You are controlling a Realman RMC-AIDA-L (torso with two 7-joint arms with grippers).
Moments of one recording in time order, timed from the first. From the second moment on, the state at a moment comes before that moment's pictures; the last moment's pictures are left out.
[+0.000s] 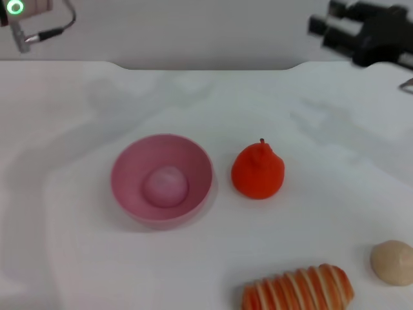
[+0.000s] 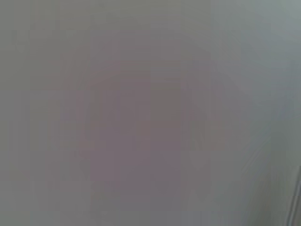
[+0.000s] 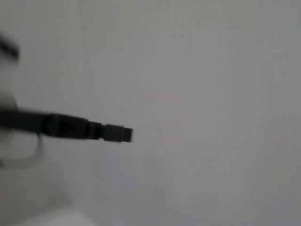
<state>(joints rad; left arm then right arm) -0.61 -2.05 1.00 1.14 1.77 1.14 -2.03 0.24 2.07 -1.22 -1.29 -1.44 -1.07 1.63</state>
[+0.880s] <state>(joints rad) -0.45 -2.08 1.02 0.13 0.27 1.47 -0.21 0.30 2.08 -0.83 -0.34 -0.12 -1.48 0.20</state>
